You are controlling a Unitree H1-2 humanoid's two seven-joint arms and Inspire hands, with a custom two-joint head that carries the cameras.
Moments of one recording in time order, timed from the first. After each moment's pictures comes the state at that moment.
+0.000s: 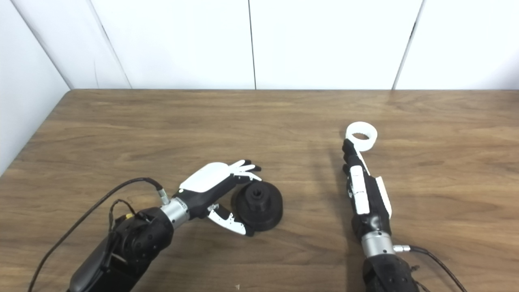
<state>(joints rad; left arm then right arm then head) -0.19 0.35 -0.45 -0.22 0.64 0.14 -0.39 0.03 -0.02 0.04 -0.17 0.03 0.10 0.00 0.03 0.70</state>
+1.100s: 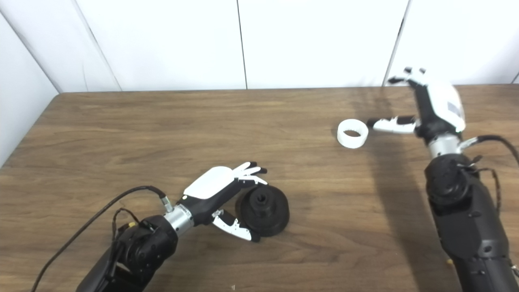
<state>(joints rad) -0.17 0.30 -0.44 -0.20 0.66 0.08 -0.37 -0.41 -0.43 0.05 0.19 -0.57 0.15 -0.04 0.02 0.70</state>
